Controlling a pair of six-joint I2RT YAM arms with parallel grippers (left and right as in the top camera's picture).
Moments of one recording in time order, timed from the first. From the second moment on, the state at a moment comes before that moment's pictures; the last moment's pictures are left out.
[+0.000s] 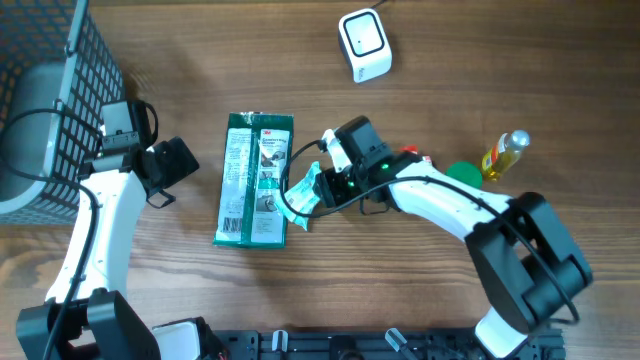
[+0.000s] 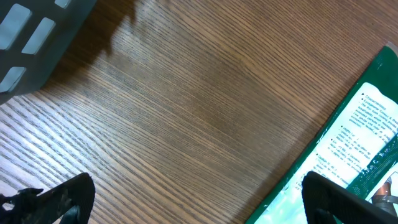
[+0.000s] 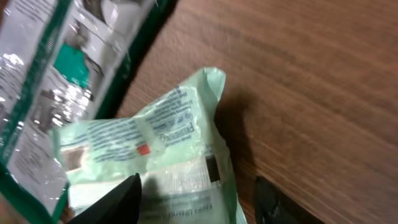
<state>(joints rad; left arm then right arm) 0.18 1.46 1.00 -0.76 -0.12 -0.41 0.61 1.84 1.01 -0.27 -0.29 0.20</state>
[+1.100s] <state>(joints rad) 0.18 1.46 1.00 -0.76 -0.12 -0.41 0.47 1.56 1.63 -0.43 0.13 -0.41</state>
